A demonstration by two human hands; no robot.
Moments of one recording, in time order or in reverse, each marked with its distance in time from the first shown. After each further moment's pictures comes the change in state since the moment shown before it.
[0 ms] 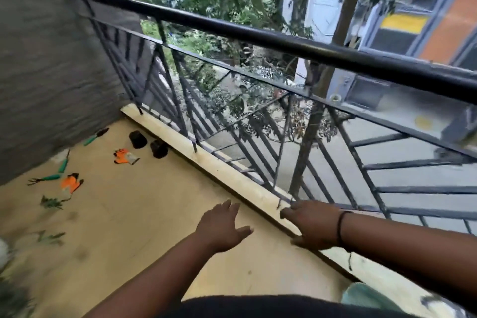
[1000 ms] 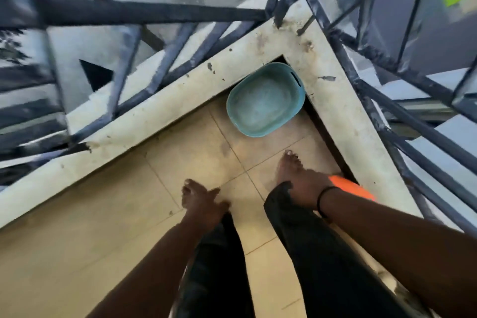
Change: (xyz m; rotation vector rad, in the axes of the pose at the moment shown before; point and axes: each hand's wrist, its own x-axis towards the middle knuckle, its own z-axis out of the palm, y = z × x) left_hand 0.286 0.163 0.487 0.370 -0.954 0.000; right_hand -0.037 0.062 0.610 1.402 -0.469 1.116
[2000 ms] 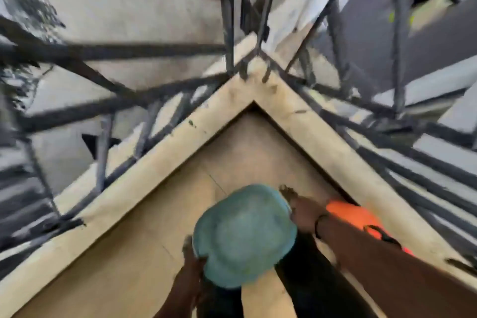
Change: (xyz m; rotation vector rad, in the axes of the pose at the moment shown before) left_hand -0.070 0.017 -0.018 -0.888 0.002 -0.276; right_hand 0.008 0.021 0.021 0.443 0.127 0.032
